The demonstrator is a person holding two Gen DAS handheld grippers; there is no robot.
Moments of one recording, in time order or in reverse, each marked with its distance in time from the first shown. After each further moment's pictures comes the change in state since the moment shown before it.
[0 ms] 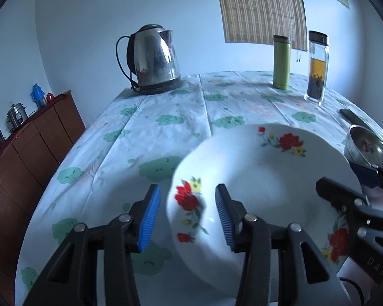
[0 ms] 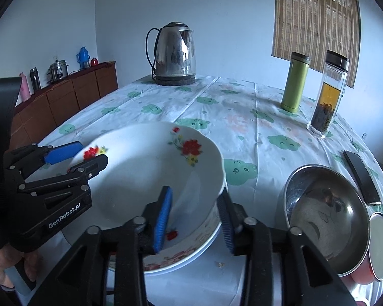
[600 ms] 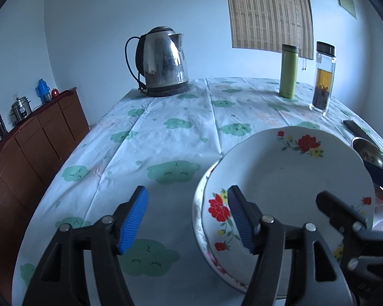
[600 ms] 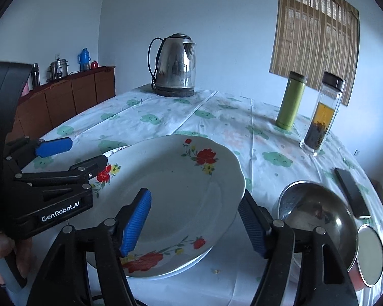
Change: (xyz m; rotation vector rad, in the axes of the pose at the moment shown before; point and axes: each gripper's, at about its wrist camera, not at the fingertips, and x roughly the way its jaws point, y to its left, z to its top) left arm -0.002 0.011 0.002 -0.051 -0.023 0.011; right arm -0.009 0.012 0.002 -0.071 -0.072 -0.059
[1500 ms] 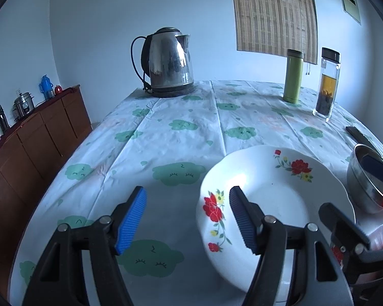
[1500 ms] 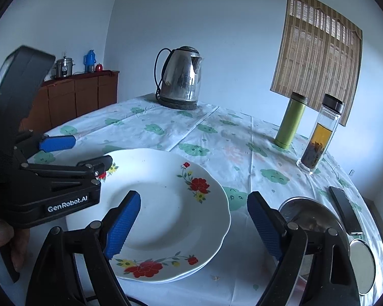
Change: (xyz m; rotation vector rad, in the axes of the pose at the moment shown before) left arm -0.001 0.007 -0.001 -0.026 -0.008 0.006; right arm -0.012 0.012 -0.003 -0.061 -0.089 -0.021
